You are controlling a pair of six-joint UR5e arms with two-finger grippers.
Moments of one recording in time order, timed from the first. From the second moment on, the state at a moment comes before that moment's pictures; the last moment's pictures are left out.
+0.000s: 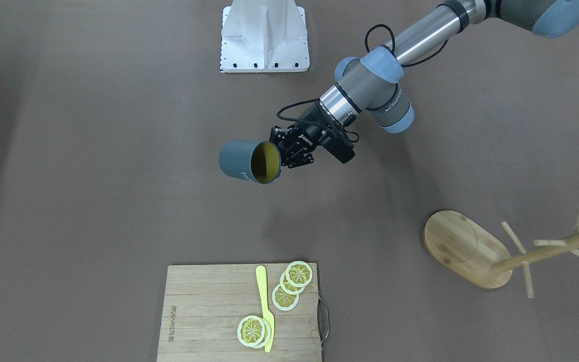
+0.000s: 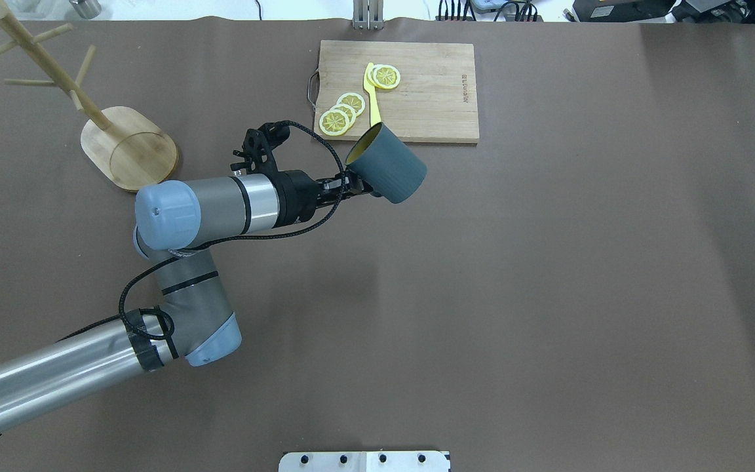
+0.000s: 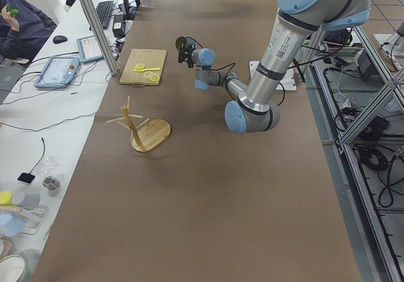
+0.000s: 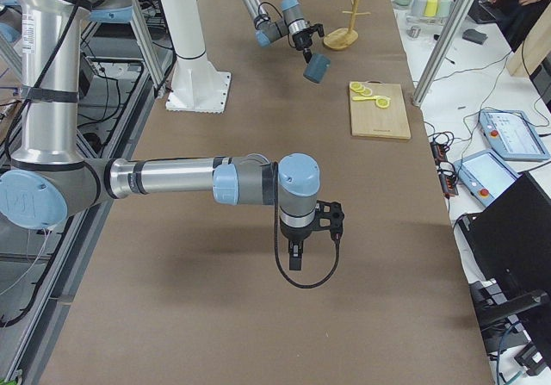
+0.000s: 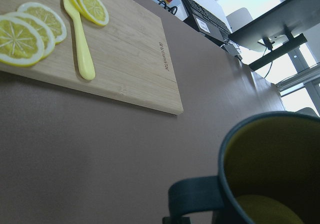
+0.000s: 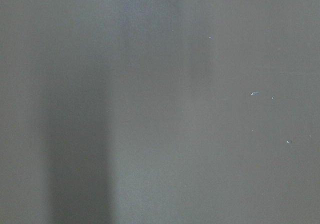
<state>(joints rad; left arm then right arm) -0.54 -2.20 -1.36 -2.89 -1.67 -1.60 1.60 -1.68 1.79 -1.64 2.27 0.01</state>
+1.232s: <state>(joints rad) -0.65 -2.17 -1.31 -3.24 -1.58 -2.44 1.60 -1.69 1.78 -1.64 2.26 0.00</state>
